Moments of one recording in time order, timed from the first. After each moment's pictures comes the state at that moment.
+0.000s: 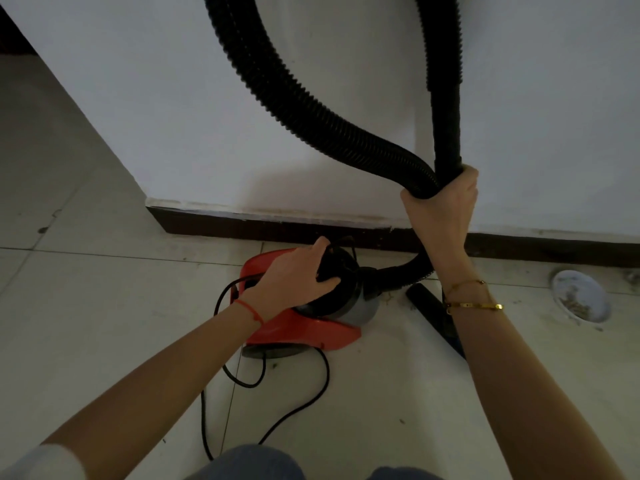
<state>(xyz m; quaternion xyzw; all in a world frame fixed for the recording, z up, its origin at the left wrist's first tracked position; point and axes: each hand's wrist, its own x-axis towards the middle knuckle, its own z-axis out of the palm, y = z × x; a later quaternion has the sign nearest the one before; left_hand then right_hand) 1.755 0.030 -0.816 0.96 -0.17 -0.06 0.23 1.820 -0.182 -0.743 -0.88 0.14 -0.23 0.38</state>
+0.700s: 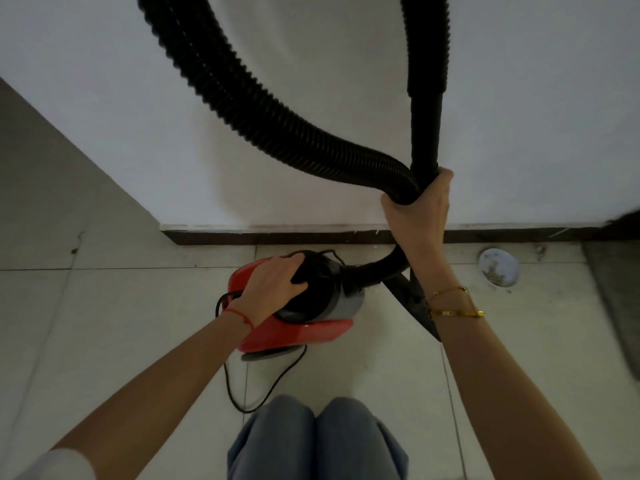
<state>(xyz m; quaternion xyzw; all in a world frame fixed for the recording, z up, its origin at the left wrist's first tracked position) 1.717 0.021 -0.631 0.97 -0.13 -0.14 0.18 1.770 -0.193 -0.534 -0.86 0.17 -0.16 0.46</state>
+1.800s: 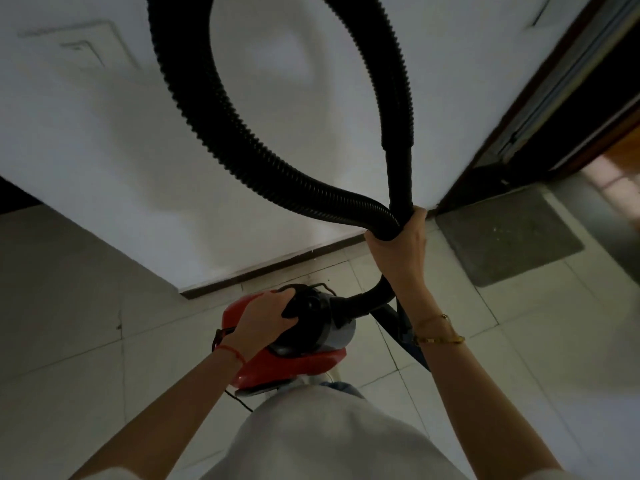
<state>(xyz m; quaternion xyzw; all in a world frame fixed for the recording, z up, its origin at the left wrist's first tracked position) 1.550 -0.017 -0.167 0.93 -0.28 -0.17 0.14 1.537 -0.250 -0.073 -0.82 0.30 -0.20 0.46</state>
